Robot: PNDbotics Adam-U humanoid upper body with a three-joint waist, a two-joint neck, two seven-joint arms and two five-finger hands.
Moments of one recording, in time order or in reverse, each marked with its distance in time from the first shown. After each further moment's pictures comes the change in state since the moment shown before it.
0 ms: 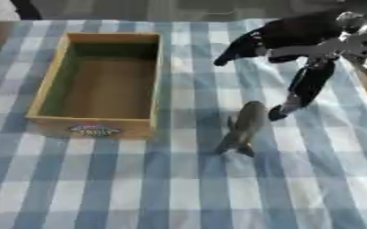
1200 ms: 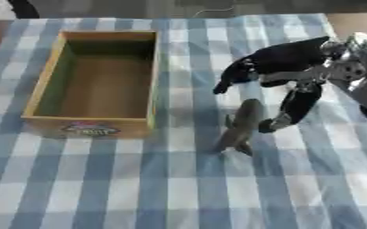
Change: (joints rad) left arm -0.001 0.000 0.000 0.000 0.004 -0.002 -0.002; right arm 0.035 0.020 0.044 0.036 0.044 -0.020 -0.020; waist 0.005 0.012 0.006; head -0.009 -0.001
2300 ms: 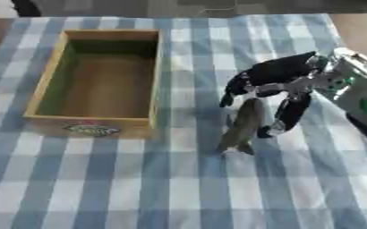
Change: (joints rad) left arm -0.002 0.000 -0.005 0.000 0.000 0.000 -0.001; right arm -0.021 0.034 0.055 0.105 0.041 -0.005 -0.005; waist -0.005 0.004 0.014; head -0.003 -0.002
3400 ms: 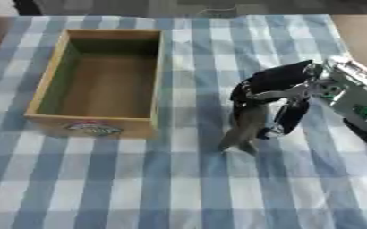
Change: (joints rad) left arm -0.004 0.000 0.000 0.000 0.000 -0.001 -0.001; right arm -0.004 0.004 0.037 0.056 0.038 -0.007 -0.007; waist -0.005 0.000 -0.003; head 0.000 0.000
